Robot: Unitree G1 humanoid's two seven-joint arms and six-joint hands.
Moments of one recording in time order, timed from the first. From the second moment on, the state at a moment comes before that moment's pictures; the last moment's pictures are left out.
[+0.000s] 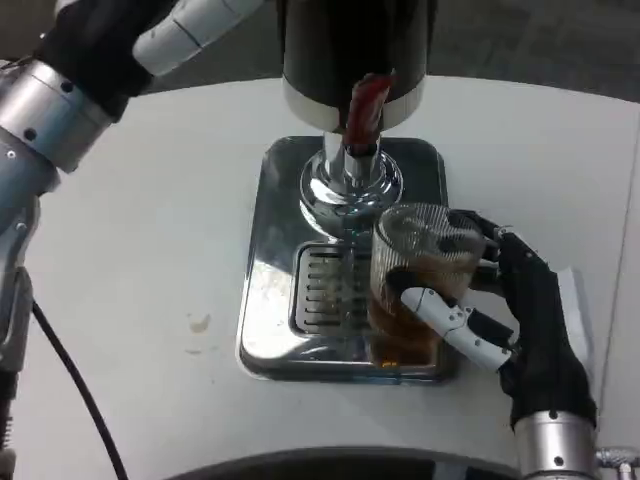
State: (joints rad) left arm -0.90 0.52 0.14 0.22 -0.06 -0.34 -0.49; right arm -0.16 0.06 0.11 -0.12 -0.36 0.00 -0.29
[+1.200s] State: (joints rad) left arm -0.33 0.60 0.26 0.05 0.05 -0.24 -0.37; right arm 0.01 0.06 0.14 -0.36 -0.37 0.02 -0.22
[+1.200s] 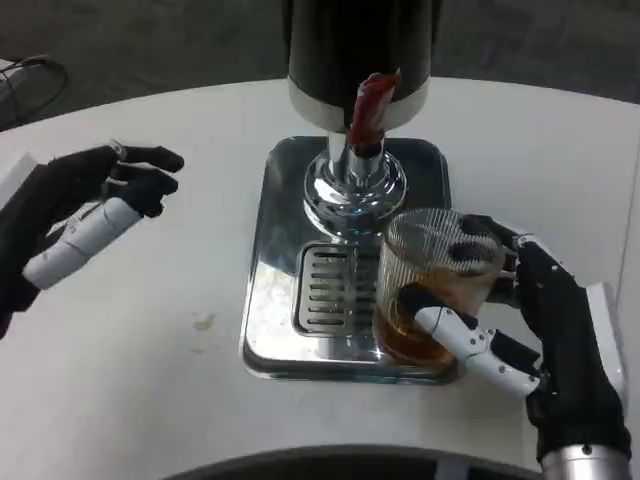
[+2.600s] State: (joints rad) left arm -0.02 0.60 0.13 -0.29 0.35 -0.31 -0.30; right arm 0.12 -0.07 0.16 -0.58 -0.37 0.03 -0.06
